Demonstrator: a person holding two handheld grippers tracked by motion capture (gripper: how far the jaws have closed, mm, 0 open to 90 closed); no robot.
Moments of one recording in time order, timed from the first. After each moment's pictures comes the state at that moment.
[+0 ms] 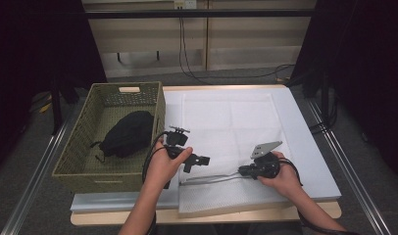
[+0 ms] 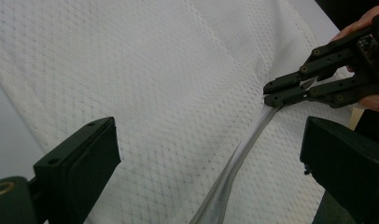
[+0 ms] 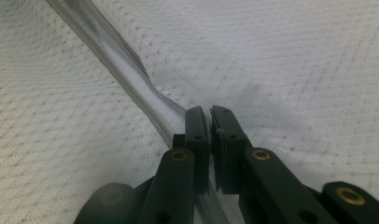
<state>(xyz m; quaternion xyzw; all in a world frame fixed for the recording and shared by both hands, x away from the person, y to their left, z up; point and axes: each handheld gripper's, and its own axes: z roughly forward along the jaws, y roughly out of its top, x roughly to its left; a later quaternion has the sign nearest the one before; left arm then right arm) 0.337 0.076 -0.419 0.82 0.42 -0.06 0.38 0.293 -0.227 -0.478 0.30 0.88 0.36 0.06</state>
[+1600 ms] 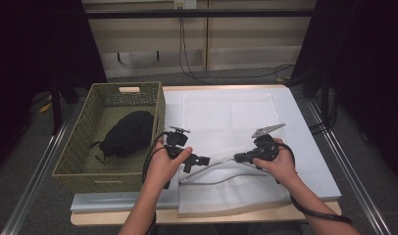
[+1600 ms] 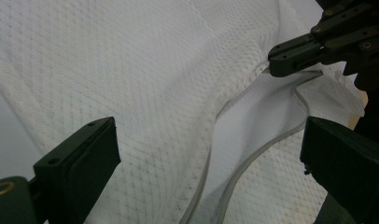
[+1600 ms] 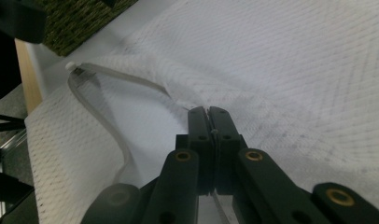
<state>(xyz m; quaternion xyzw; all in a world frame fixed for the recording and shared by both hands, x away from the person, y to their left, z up) 0.337 0.075 -0.421 0.82 0.43 -0.07 0.38 0.323 -0.226 -0.450 0.38 0.83 0.41 -0.01</state>
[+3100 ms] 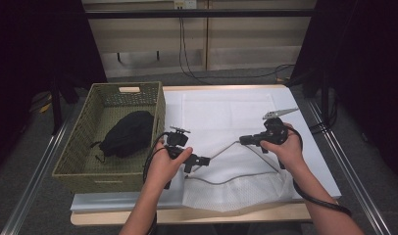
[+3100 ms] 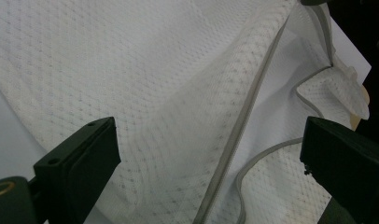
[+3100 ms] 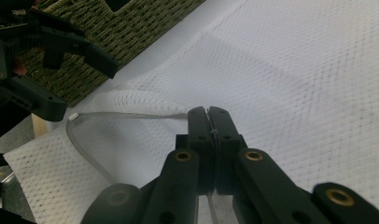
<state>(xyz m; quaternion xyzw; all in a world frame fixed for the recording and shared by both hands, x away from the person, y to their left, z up) 0.337 0.074 -0.423 0.82 0.43 -0.07 0.38 0.349 -0.248 -0.415 0.40 0.79 0.46 0.01</state>
